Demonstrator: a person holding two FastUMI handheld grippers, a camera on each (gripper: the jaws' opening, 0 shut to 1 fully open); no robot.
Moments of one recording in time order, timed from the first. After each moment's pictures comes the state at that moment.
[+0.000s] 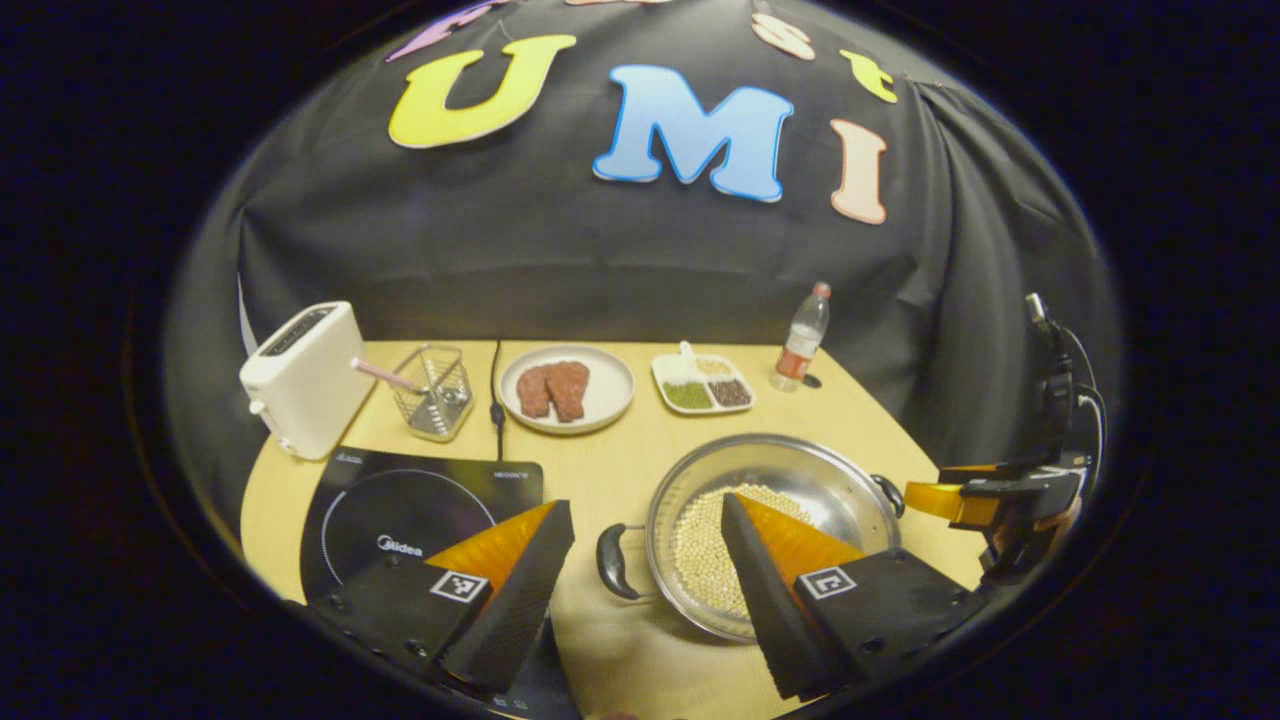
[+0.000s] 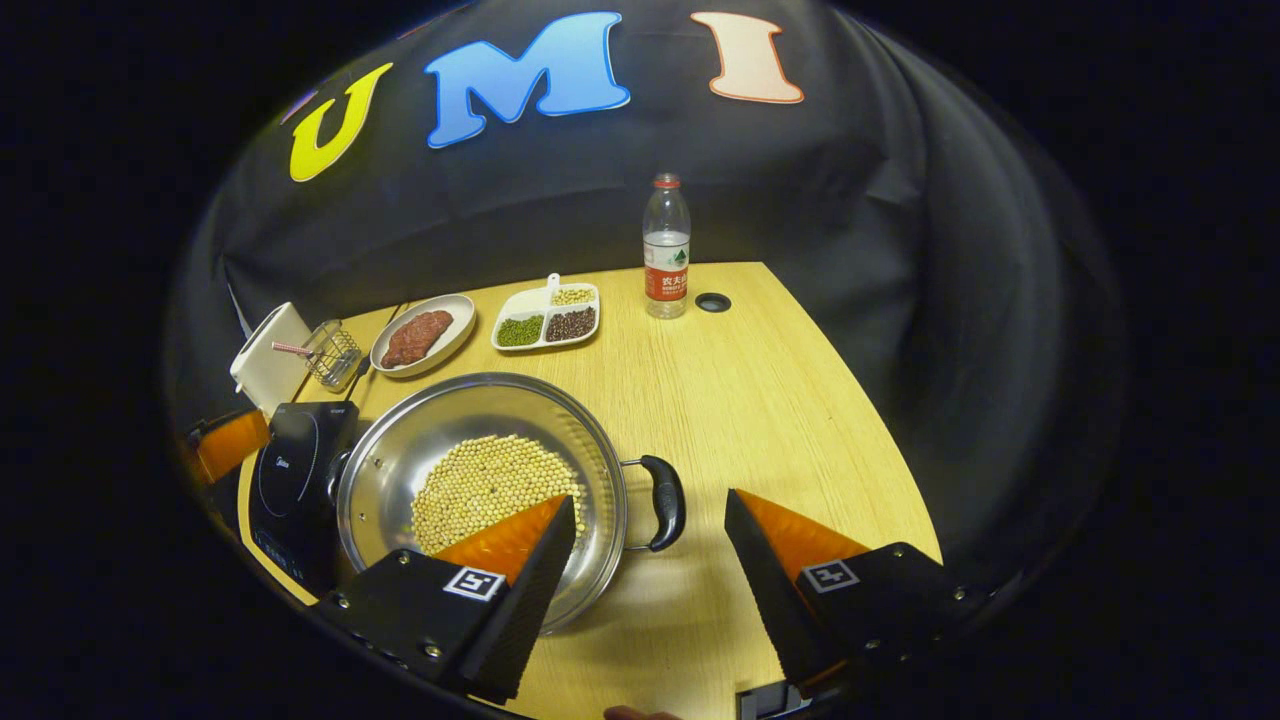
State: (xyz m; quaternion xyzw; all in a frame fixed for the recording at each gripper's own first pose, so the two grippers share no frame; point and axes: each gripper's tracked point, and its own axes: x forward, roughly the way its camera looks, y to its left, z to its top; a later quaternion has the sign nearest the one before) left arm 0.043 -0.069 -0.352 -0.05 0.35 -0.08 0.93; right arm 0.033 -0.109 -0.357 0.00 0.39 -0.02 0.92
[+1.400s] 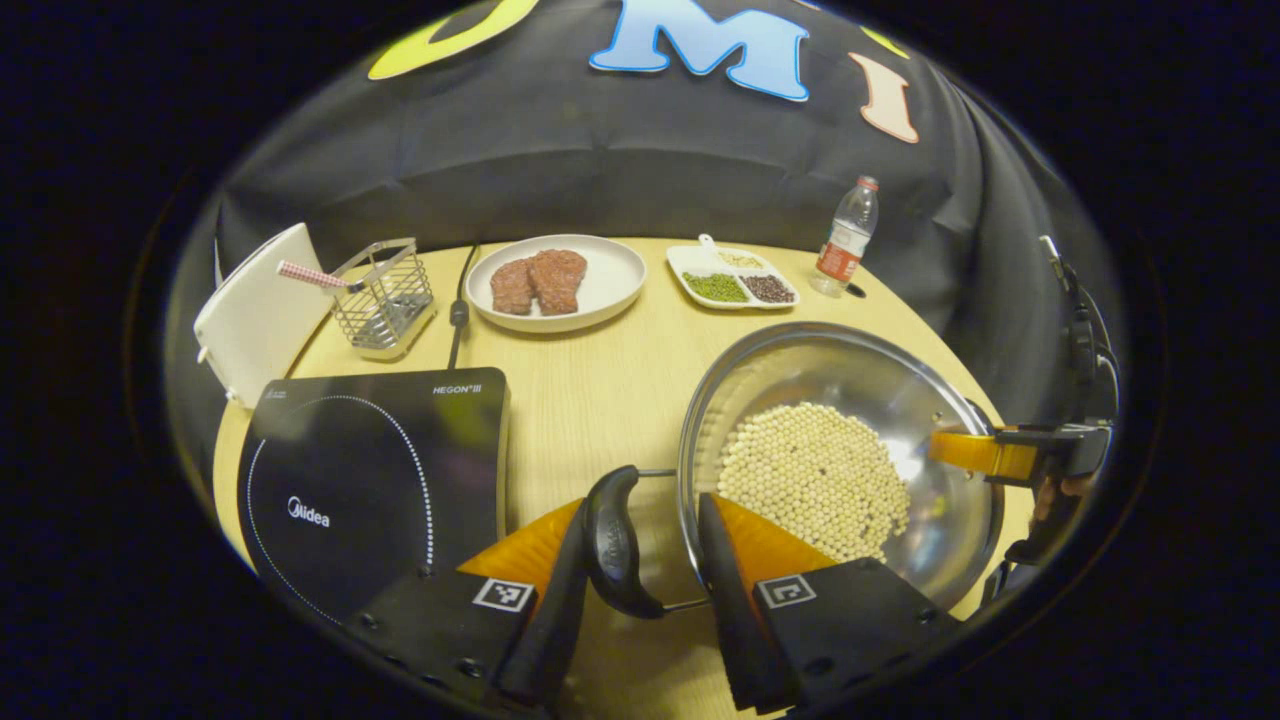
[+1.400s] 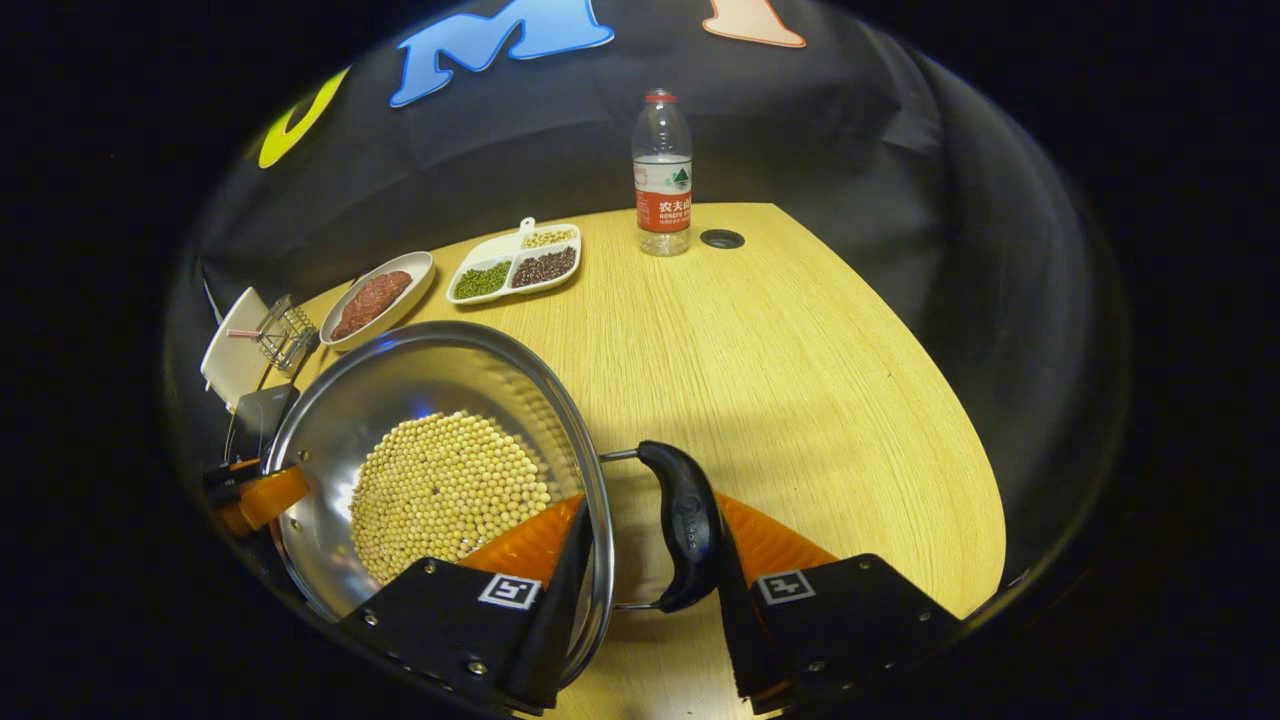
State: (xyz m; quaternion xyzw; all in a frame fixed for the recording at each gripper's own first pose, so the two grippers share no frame) left arm 0.058 -0.073 -0.467 -0.03 0.44 -0.08 0.89; right arm 0.068 -0.114 -0.446 0.01 0.44 -0.03 0.90
